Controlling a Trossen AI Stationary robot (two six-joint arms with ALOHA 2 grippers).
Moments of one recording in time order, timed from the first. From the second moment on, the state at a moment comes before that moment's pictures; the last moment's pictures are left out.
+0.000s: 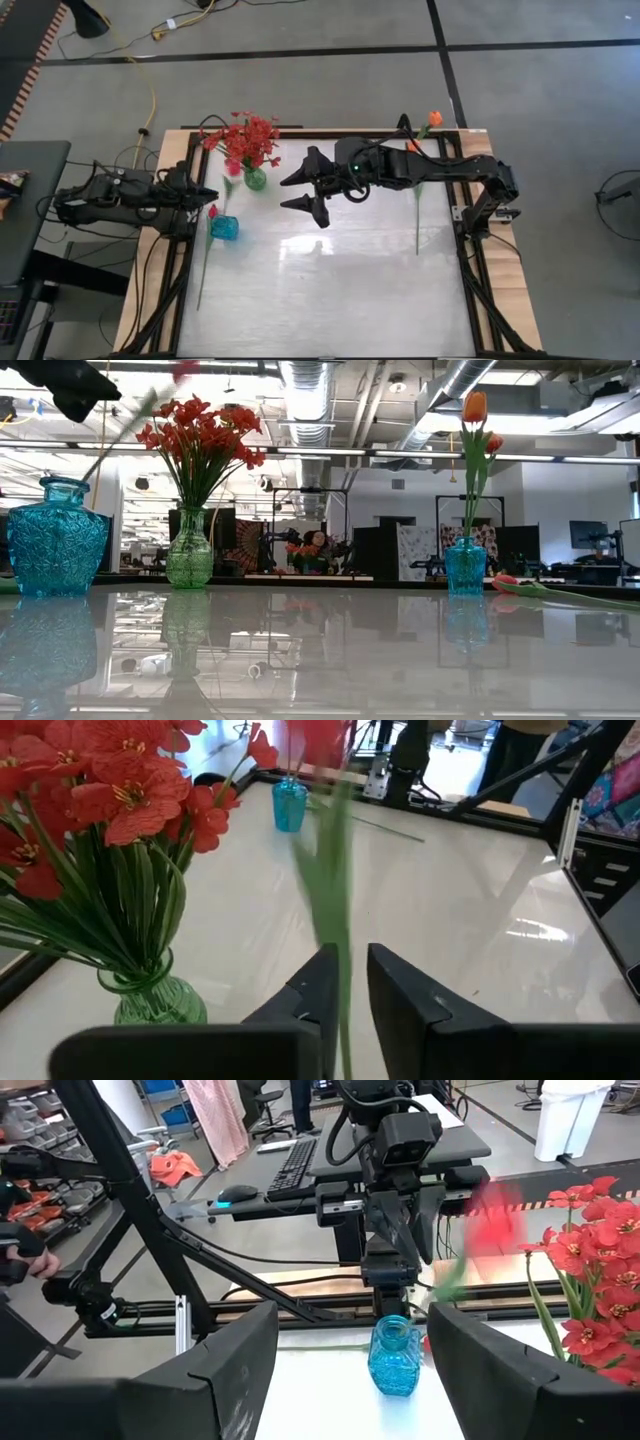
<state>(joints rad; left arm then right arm) -0.07 0.23 0.72 -0.85 -0.24 -0.23 0.00 1.74 1.81 -0.28 -0.13 0.15</state>
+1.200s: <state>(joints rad) -0.07 0.55 0.82 -1.28 0.33 -0.64 -0.02 1.74 1.81 -0.29 -0.16 0.15</state>
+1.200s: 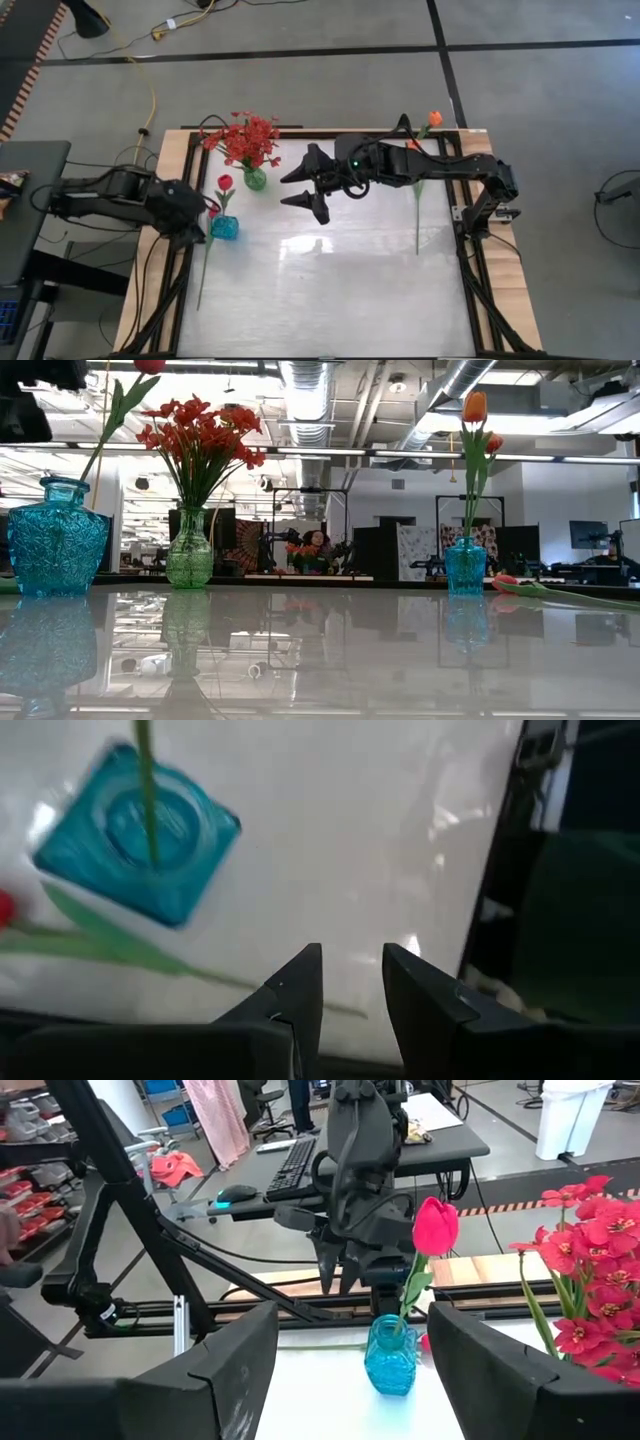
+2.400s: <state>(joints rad) -0.66 0.90 0.81 -1.34 -0.02 -1.57 -0.01 1.74 1.81 -0.42 -0.16 0.09</state>
